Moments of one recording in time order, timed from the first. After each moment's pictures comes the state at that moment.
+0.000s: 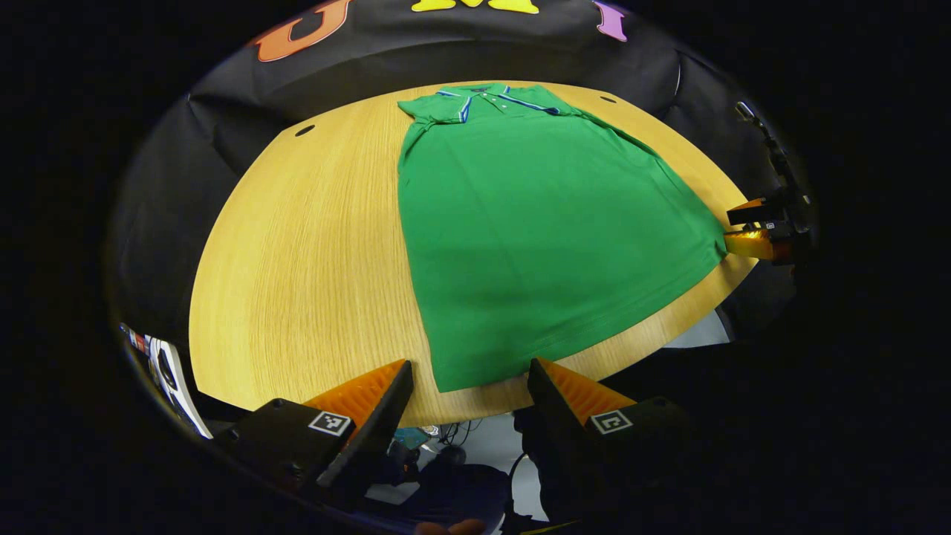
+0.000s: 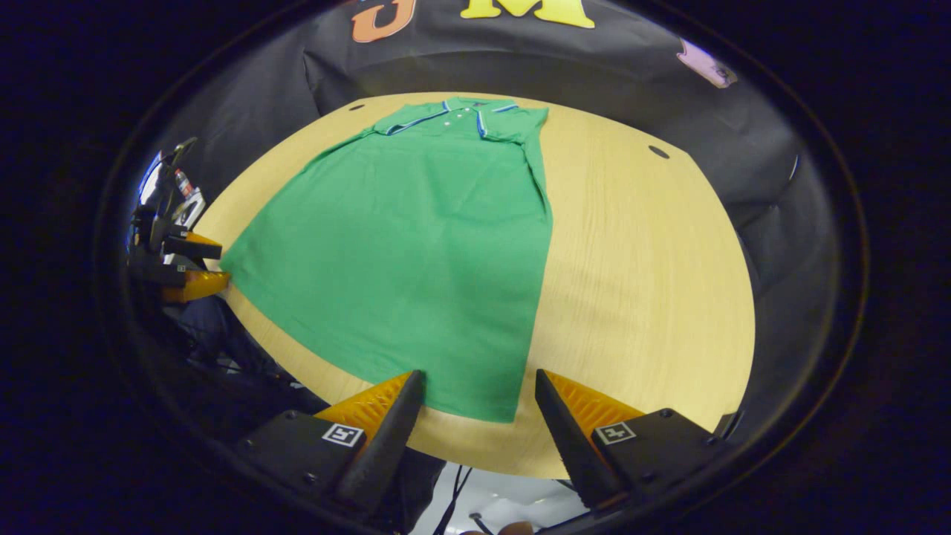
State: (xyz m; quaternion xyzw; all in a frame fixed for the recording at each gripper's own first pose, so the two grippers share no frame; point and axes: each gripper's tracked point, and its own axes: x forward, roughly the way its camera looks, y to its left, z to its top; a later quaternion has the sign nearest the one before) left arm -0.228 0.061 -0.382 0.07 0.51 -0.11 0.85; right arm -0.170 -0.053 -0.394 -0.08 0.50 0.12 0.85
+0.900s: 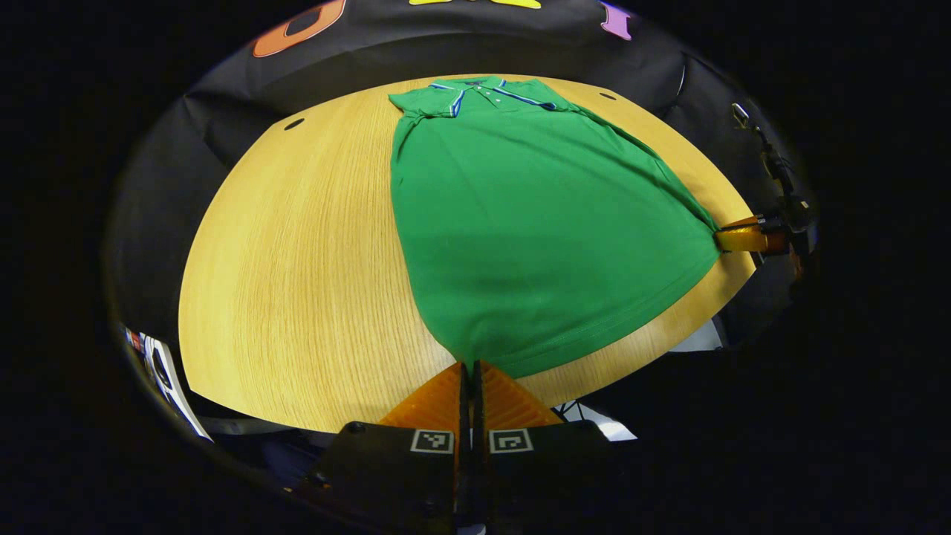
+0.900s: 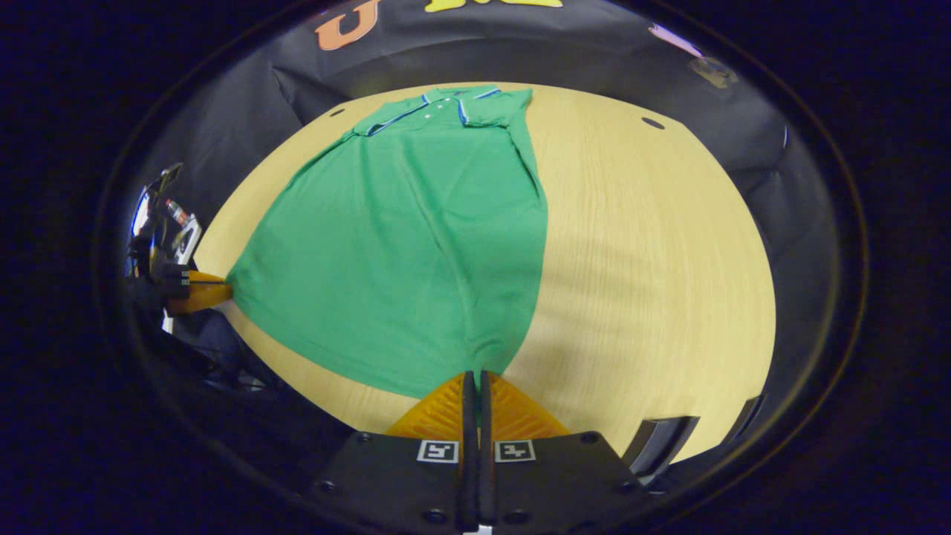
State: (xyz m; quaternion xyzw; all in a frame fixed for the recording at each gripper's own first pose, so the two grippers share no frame) left arm -0.219 0.045 -0.381 0.04 0.53 -0.13 0.84; right arm -0.160 -0.048 -0.398 -0.02 0.54 0.12 0.83
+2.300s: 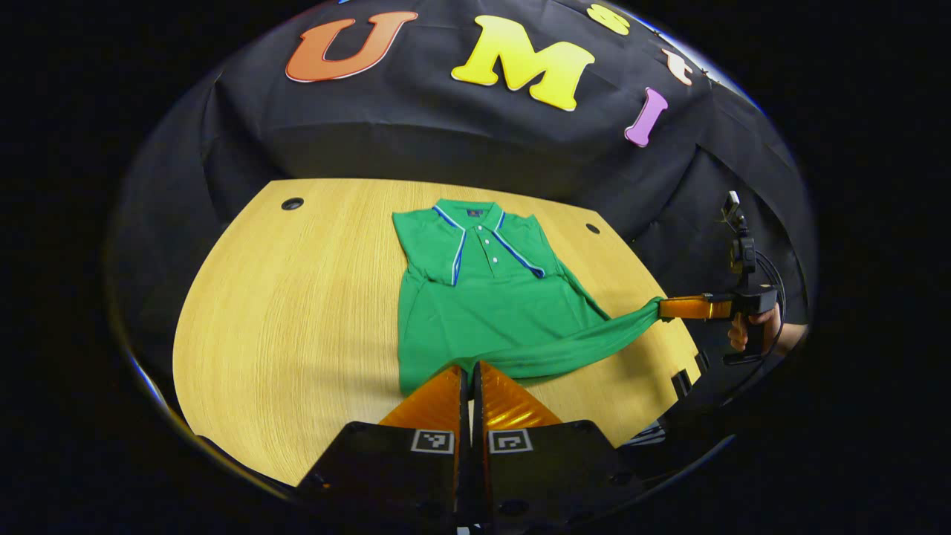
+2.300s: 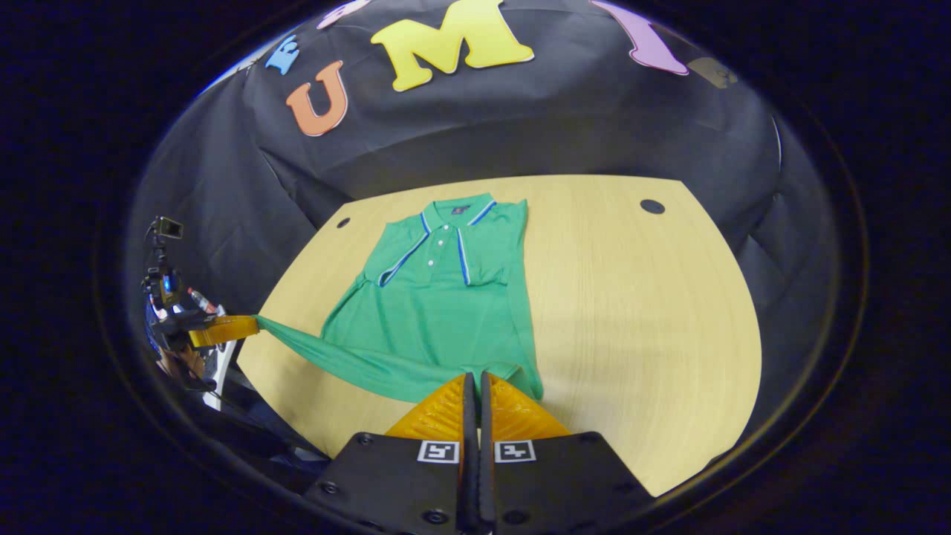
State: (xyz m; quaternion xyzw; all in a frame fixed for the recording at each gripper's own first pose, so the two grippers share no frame) left arm -0.054 0.046 -0.221 -0.09 0.36 -0.16 0.91; right arm -0.006 -0.033 -0.252 0.08 0.42 0.14 0.89
